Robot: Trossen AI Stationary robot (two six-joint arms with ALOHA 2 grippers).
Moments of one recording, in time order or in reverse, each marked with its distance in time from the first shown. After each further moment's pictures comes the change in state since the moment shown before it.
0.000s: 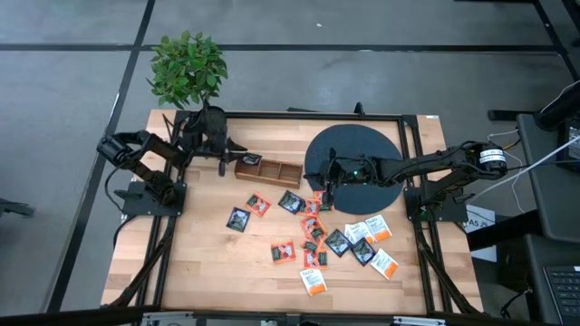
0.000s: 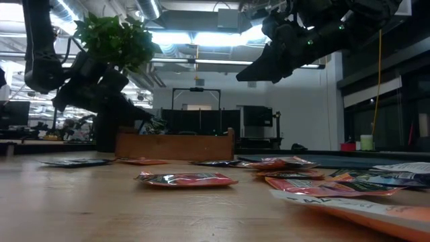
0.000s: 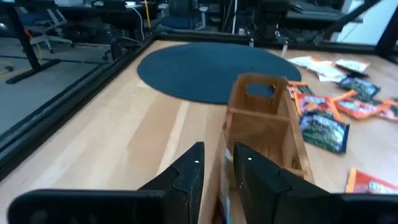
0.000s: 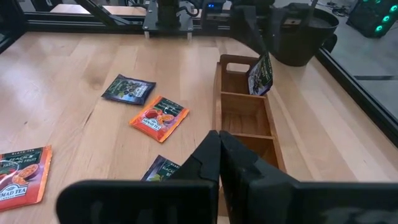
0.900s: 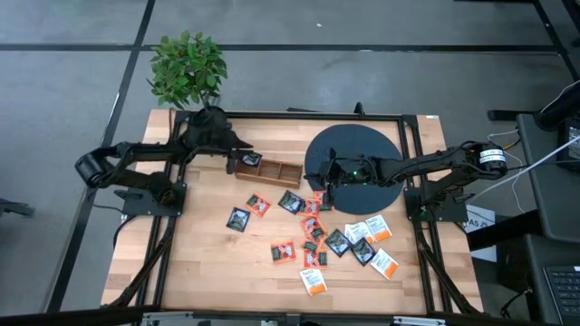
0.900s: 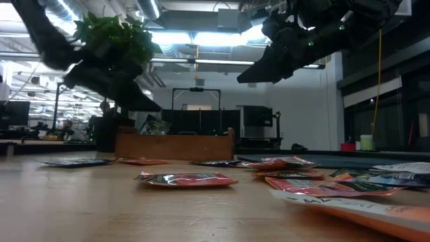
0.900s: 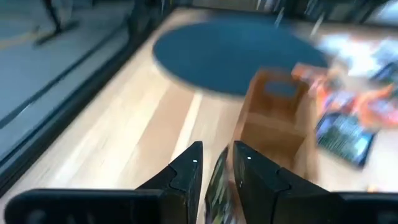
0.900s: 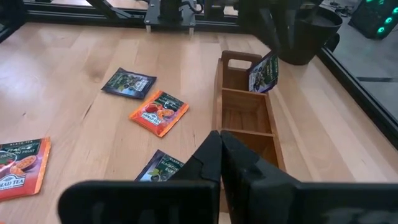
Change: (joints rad) left arm -0.207 -0.282 0.183 -0.645 -0.365 0.045; right arm 0.000 0.000 0.000 -0.016 0.000 -0.031
